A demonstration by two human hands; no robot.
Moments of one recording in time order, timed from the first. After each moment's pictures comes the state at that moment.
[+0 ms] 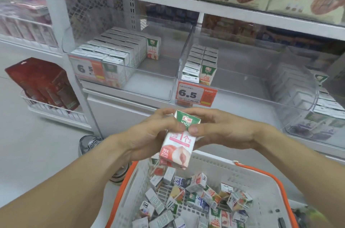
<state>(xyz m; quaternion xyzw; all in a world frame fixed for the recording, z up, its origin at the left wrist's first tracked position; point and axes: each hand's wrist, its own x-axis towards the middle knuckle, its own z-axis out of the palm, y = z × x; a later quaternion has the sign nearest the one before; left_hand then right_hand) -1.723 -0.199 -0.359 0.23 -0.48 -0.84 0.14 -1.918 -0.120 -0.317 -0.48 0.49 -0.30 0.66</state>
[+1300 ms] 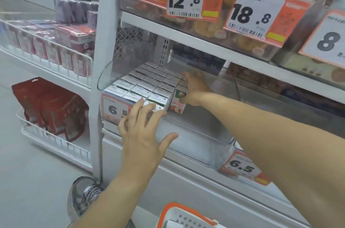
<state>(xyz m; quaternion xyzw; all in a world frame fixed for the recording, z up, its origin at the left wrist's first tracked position) -1.679 -0.349 -0.396 0.46 -0.75 -0.04 0.47 -1.876 -0.453 -0.303 -0.64 0.76 -0.12 0.04</state>
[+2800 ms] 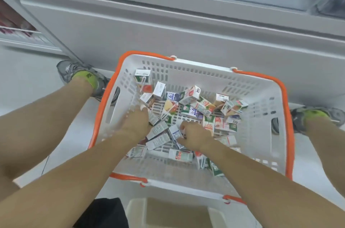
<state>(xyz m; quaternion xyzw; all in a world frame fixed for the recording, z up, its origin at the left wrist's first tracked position) -1.710 -0.122 -0.630 0.45 -0.83 -0.14 -0.28 -1.884 0.009 -0.642 -0.52 0.75 0.04 0.41</state>
